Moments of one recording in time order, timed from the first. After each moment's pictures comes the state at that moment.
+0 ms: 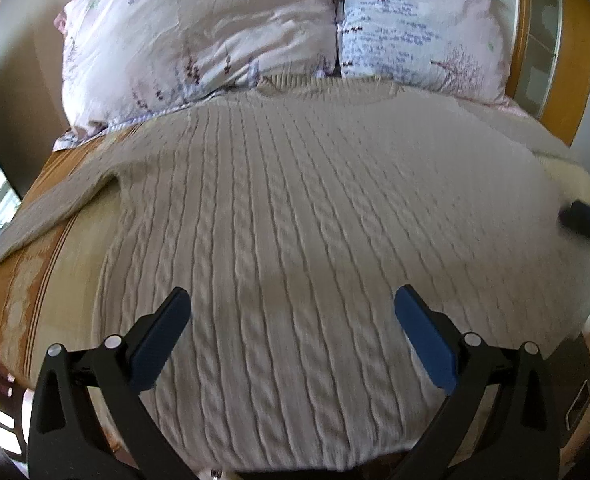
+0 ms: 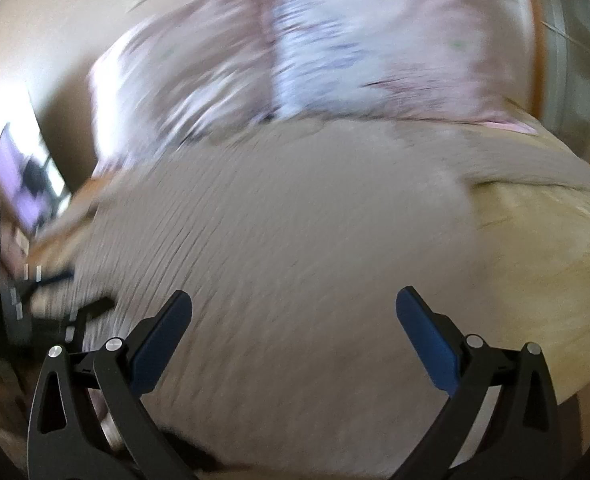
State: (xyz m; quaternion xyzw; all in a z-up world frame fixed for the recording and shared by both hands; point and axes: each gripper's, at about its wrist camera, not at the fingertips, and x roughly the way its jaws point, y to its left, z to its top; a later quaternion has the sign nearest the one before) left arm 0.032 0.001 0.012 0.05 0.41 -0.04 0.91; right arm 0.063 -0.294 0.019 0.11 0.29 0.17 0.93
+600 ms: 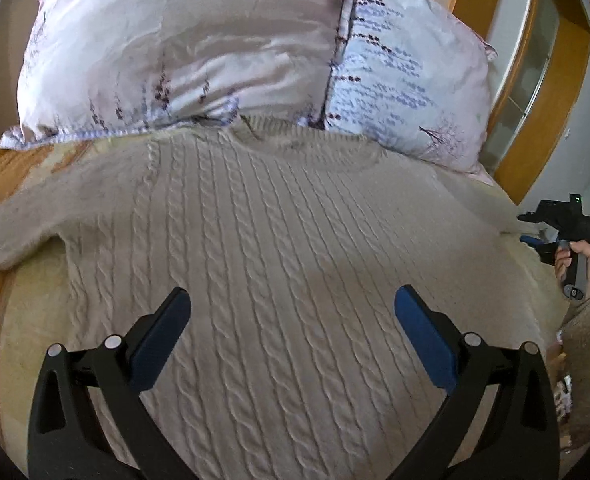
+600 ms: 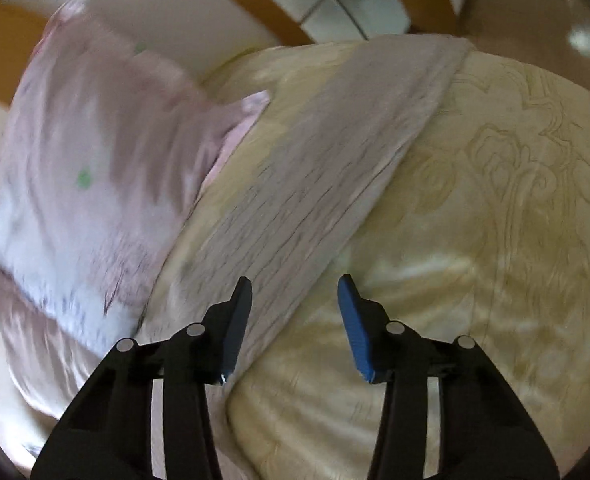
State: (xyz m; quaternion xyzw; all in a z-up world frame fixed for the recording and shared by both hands) left arm 0.102 0.028 0.037 -0.05 0.38 -0.13 0.91; right arm 0.209 -0.521 -0.020 0.48 0.34 -0.06 0.81
